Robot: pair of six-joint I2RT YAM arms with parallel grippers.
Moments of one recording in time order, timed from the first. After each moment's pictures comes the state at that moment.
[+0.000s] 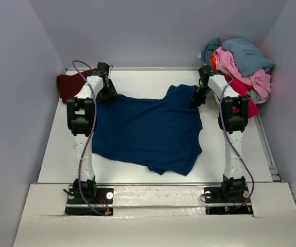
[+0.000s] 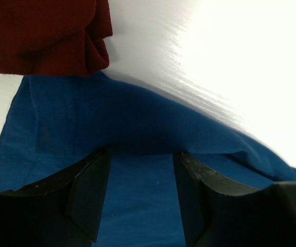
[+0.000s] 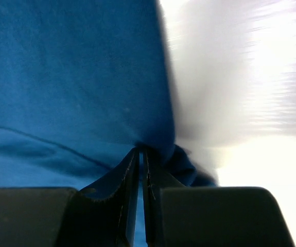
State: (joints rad) left arm -0.09 2.34 2.01 -0.82 -0.07 -0.50; right arm 0.10 2.44 2.15 -1.07 -0.23 0.46
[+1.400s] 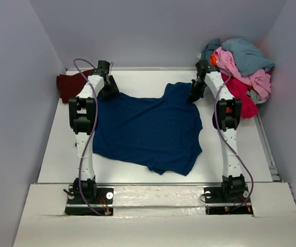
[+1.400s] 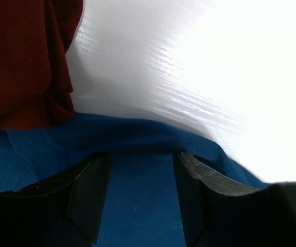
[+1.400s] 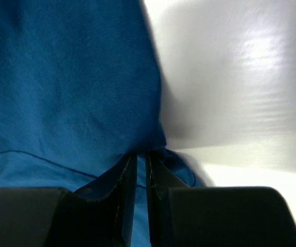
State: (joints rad) left arm -0.09 2.41 2.10 -0.77 -0.02 -0.49; right arm 0.12 2.64 2.53 -1.21 -0.14 0.45
